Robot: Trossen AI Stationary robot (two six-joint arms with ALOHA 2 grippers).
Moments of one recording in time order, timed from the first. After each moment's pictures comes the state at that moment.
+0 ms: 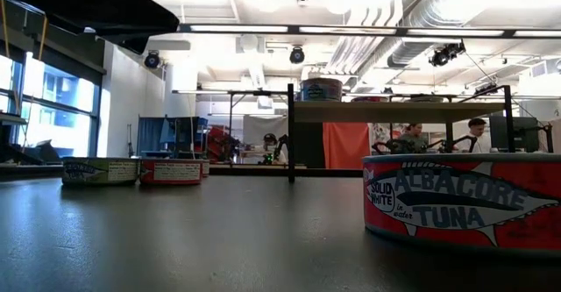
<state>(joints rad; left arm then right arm) -0.63 1.39 0.52 0.49 -0.55 -0.12 0.32 1.61 1.41 -0.55 0.54 0.02</state>
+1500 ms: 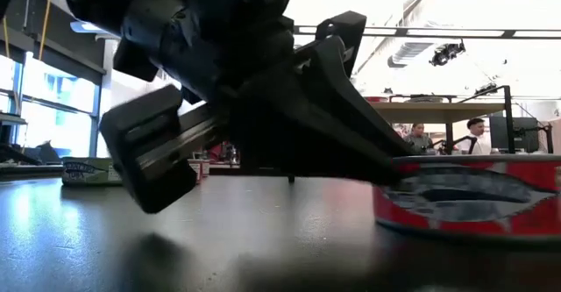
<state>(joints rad) -0.40 2.14 1.12 0.48 0.05 0.73 0.94 2.10 1.52 -0.38 0.84 1.10</state>
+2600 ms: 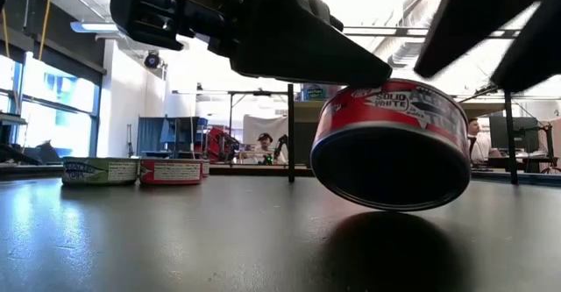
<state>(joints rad) -0.38 2.00 1.12 0.38 0.08 0.24 0.79 2.10 1.61 -0.83 0.63 0.58</state>
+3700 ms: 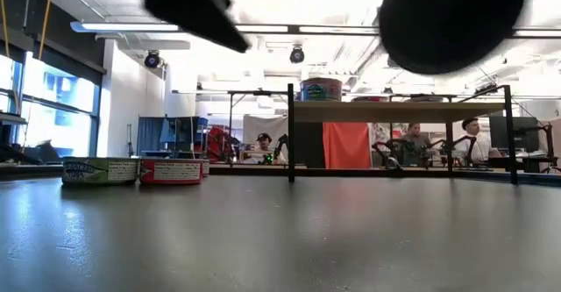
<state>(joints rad) -0.42 1.56 0.99 -0.17 -0.35 -0.03 0.82 2.25 1.92 -1.57 0.89 1.21</state>
